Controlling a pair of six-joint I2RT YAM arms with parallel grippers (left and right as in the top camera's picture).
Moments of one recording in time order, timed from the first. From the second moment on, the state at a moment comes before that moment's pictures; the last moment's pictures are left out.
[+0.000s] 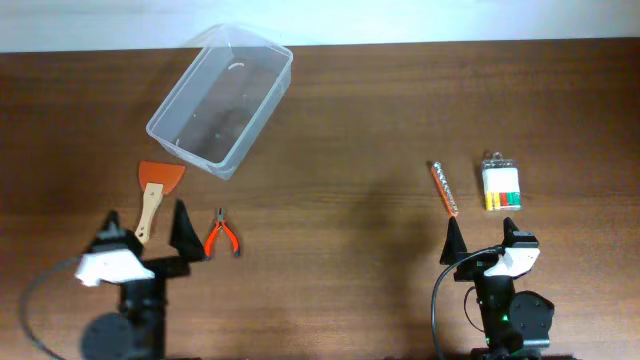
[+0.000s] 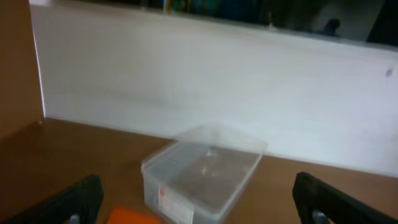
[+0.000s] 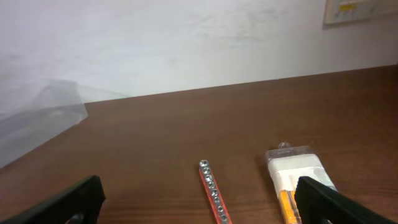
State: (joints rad) left arm 0.03 0.27 0.49 -0.17 -0.06 -0.16; right arm -0.01 0.02 0.01 -0.08 -0.02 0.13
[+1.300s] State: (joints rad) left arm 0.11 1.89 1.80 -1.01 0.20 -0.51; right arm -0.01 0.01 0.01 -0.07 -0.03 0.13
